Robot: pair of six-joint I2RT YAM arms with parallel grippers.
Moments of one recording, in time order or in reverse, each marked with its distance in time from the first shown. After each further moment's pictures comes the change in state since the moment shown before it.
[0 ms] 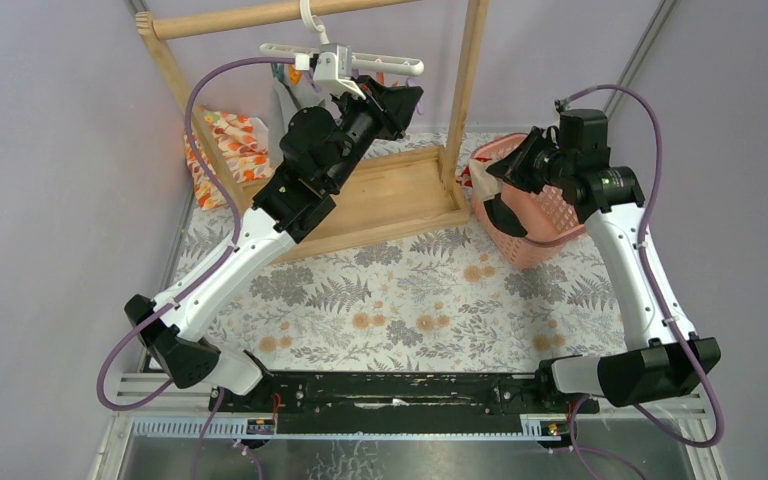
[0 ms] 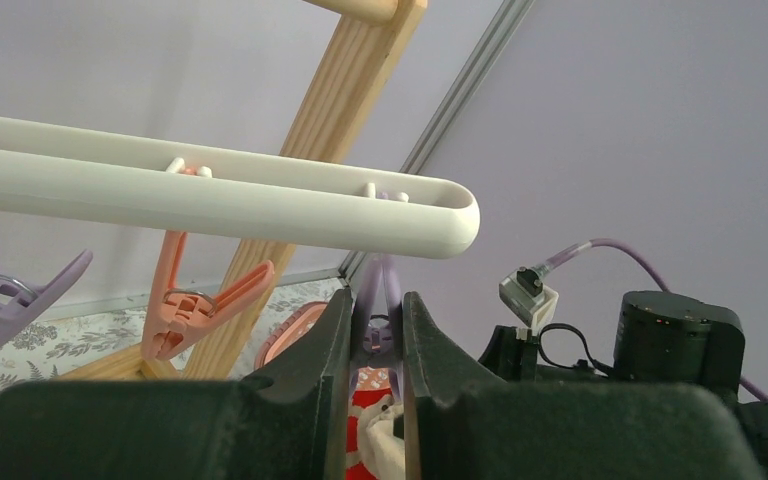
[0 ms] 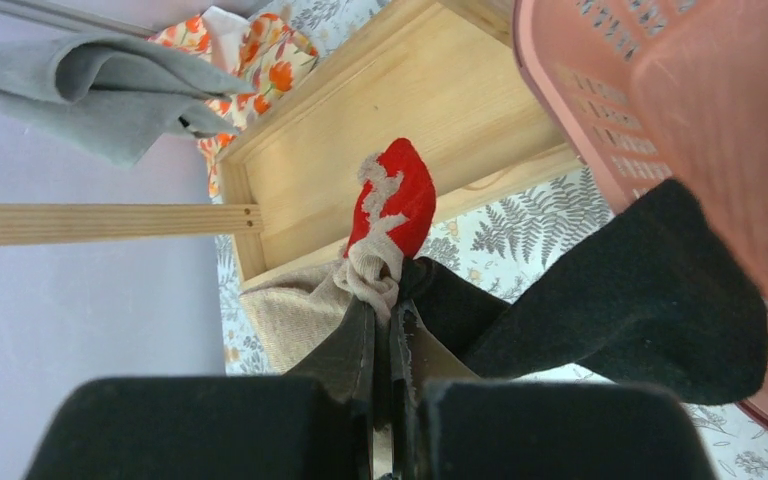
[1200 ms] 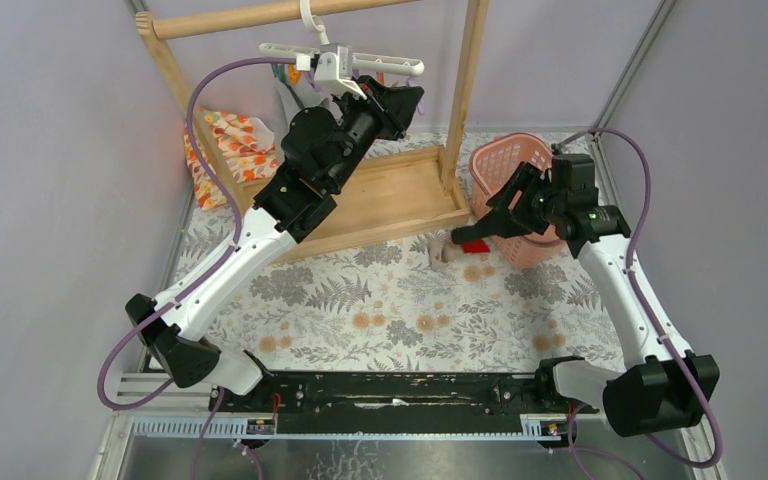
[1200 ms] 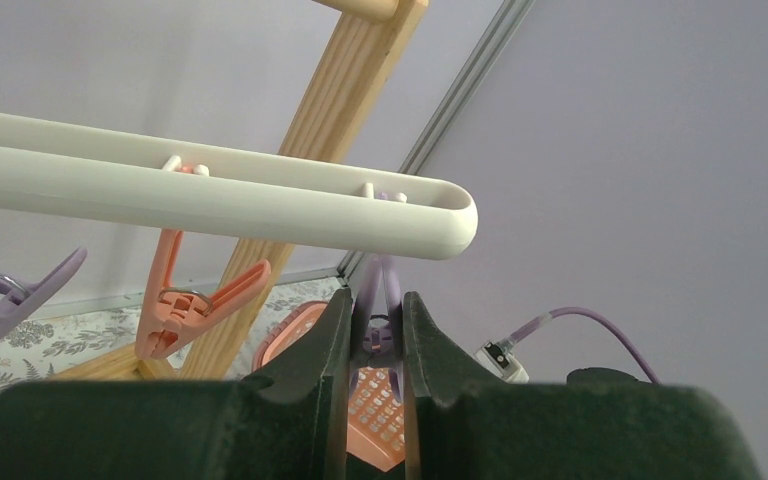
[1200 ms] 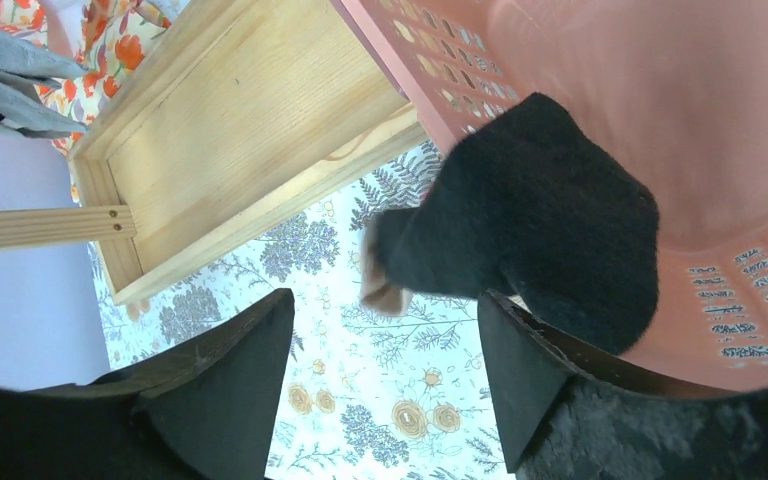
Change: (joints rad) left arm -0.003 0.003 0.000 0.002 -0.002 -0.007; right arm -0.027 -0.120 -0.357 0.118 0.119 -0.088
